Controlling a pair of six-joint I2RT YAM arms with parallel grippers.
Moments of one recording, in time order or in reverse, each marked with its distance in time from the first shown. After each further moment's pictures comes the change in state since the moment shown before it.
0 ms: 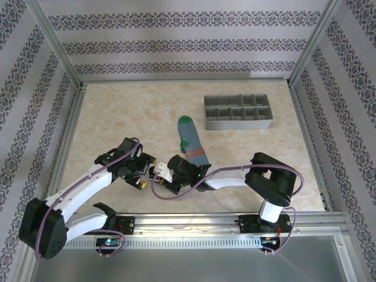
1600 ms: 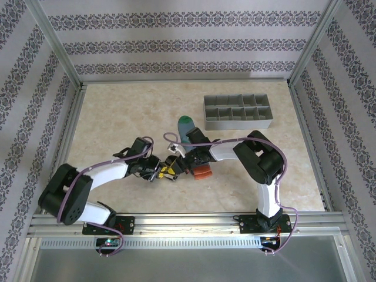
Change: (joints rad) left arm -0.030 0.311 -0.087 0.437 0.189 0.070; right arm -0.361 0.217 0.166 -0.127 -0.730 0.060
